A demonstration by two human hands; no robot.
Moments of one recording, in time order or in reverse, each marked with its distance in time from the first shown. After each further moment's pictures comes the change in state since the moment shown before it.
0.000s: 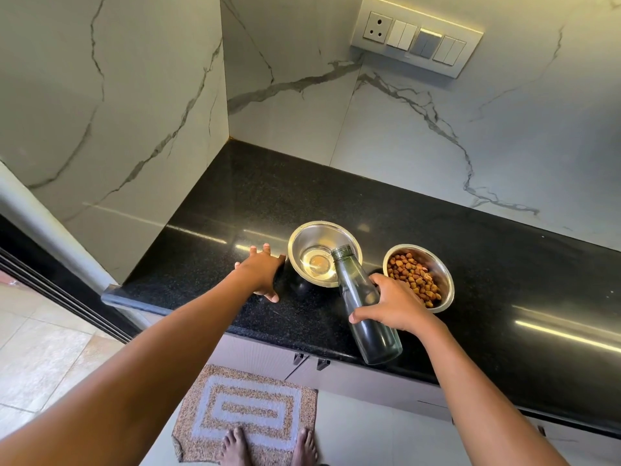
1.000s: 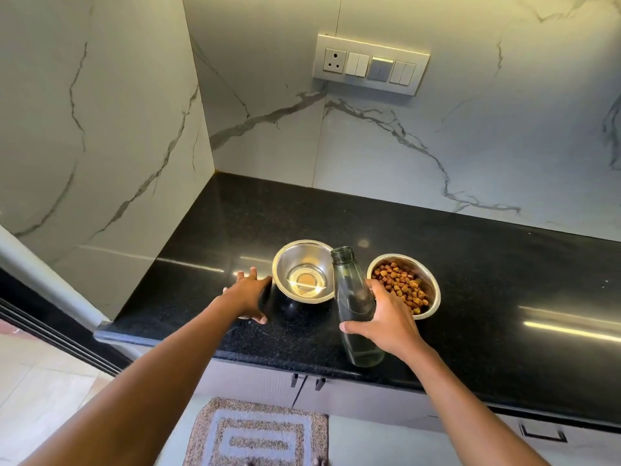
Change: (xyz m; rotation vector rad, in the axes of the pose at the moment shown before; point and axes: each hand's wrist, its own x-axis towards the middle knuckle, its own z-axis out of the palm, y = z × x) left_hand -0.015 0.008 -0.004 -0.004 0.029 -0.010; right_hand -0.027 0.017 0.013 0.183 0.337 -0.115
